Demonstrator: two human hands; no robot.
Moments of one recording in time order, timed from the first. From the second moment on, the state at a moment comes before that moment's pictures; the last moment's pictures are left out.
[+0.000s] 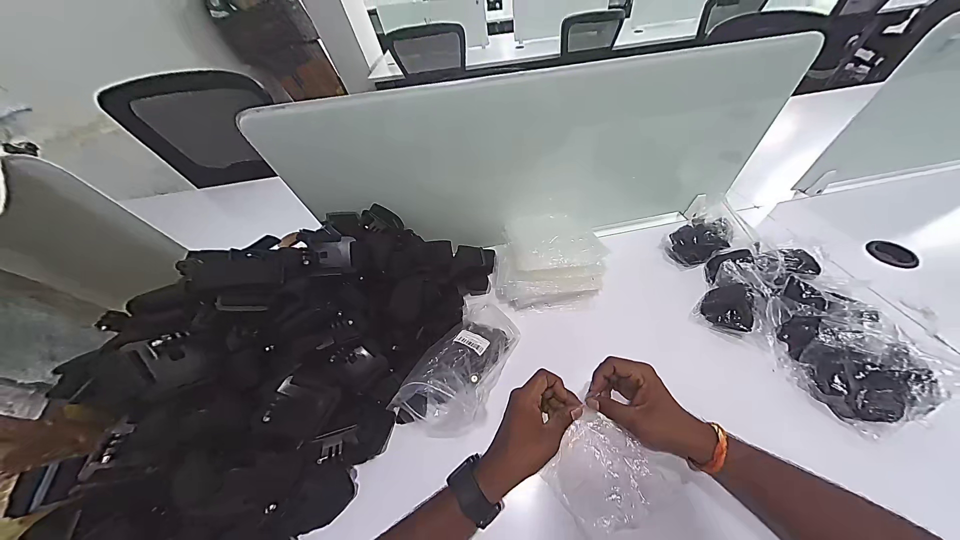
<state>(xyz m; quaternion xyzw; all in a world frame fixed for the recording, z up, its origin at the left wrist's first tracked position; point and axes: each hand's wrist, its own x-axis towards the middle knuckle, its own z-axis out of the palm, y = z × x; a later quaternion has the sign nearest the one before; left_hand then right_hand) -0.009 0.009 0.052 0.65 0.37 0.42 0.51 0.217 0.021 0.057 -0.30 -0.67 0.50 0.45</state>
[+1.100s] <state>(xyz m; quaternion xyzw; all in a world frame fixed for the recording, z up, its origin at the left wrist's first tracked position) -0.008 0.007 0.054 0.58 0.40 0.53 0.47 0.235 0.033 0.060 -0.30 -0.61 0.41 0.61</state>
